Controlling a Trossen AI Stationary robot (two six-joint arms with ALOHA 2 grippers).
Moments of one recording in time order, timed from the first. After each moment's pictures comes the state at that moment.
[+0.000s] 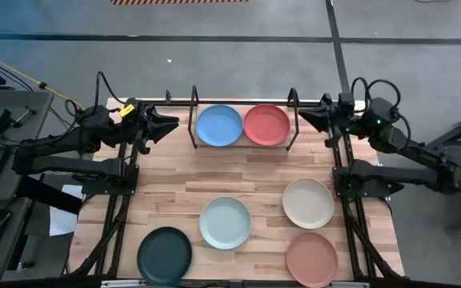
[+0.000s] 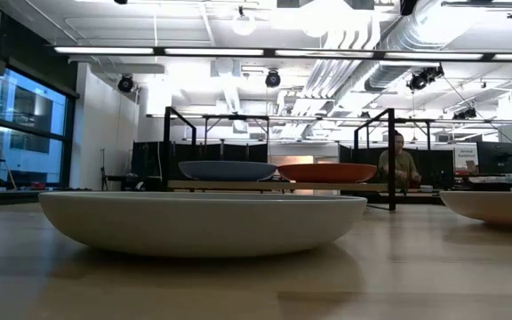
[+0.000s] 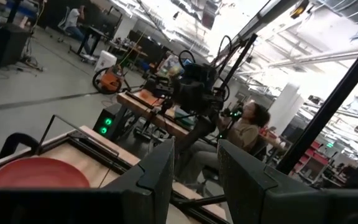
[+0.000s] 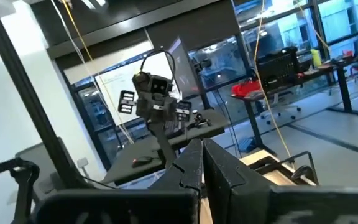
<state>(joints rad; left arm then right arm) 0.14 0.67 0.82 0.01 -0.03 -0.52 -0.39 0.66 0.80 0.07 -0.25 0.38</state>
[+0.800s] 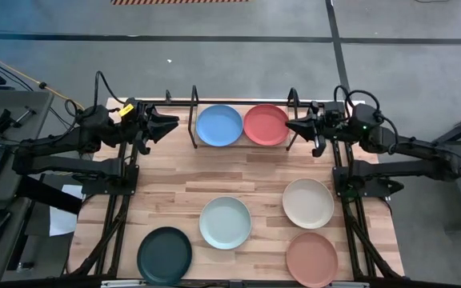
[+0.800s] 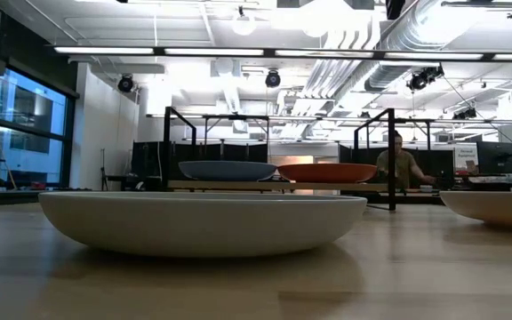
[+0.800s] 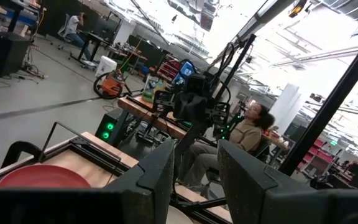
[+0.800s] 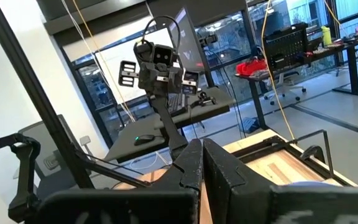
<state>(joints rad) 0.14 0.68 0.82 0.02 -0.04 -0.49 -0.24 0.77 0.80 0.09 -0.15 0.34</state>
